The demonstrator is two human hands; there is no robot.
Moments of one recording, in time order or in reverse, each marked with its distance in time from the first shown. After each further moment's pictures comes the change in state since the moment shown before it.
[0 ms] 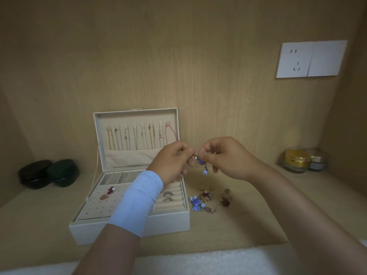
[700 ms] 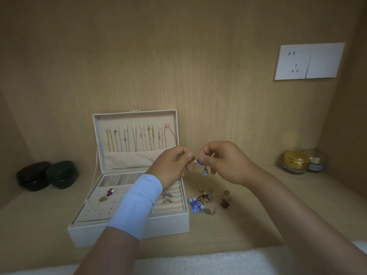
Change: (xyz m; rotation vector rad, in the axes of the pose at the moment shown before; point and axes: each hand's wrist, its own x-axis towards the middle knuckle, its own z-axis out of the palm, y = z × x) left_hand 0.002 -0.010 0.000 0.071 -0.024 0.023; right_hand 0.001 0.010 0.005 -0.066 0.036 -0.017
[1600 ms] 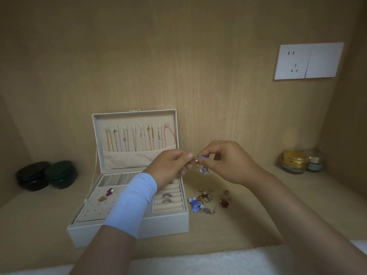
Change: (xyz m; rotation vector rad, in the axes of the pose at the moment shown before) left_hand -0.003 0.000 -0.009 0.024 -0.074 -0.029; right_hand 0.002 0.012 0.000 -0.096 0.065 -0.116
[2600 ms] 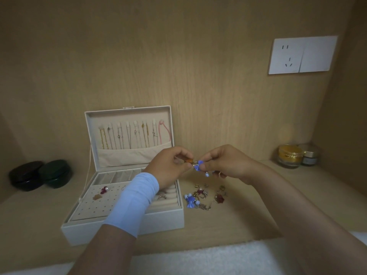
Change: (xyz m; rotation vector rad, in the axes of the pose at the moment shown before) left_hand 0.002 -0.002 0.014 0.156 0.066 0.060; right_hand -0.003 0.015 -0.006 0.330 -0.254 0.393
